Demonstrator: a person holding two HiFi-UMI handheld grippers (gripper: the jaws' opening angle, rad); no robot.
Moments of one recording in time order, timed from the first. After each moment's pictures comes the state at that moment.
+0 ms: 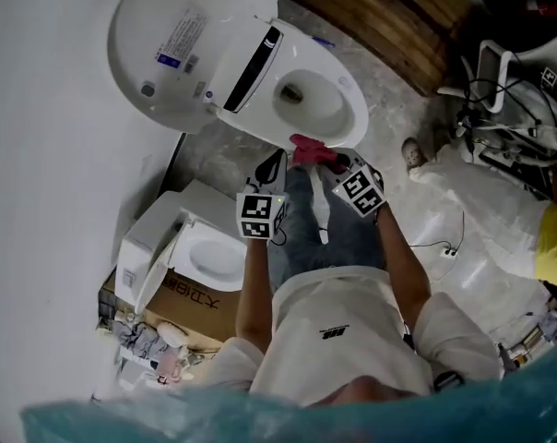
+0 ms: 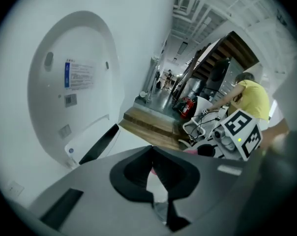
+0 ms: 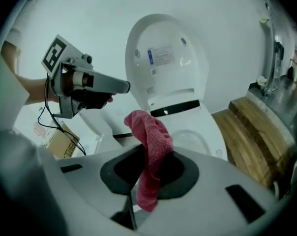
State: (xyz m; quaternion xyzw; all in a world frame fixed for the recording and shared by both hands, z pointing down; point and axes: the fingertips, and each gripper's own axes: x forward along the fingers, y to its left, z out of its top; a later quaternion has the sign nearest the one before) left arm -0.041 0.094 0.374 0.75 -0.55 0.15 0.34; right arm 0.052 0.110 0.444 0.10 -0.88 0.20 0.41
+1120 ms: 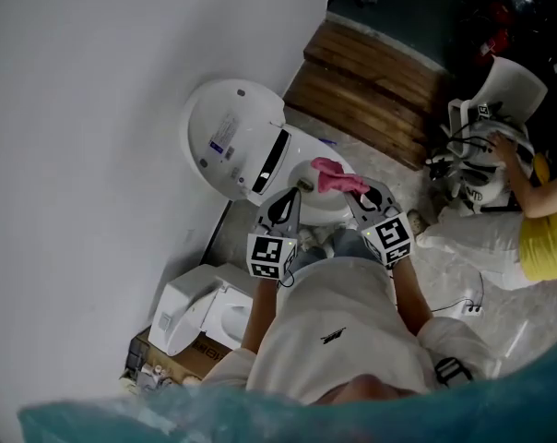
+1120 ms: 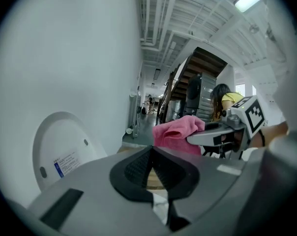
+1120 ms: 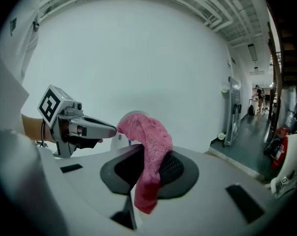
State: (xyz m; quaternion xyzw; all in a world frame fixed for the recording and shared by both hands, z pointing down) left arm -0.020 0.055 0.103 0.82 -0.54 0.08 0.16; right arm 0.082 0.025 0.103 0.31 -0.93 0.06 0.17
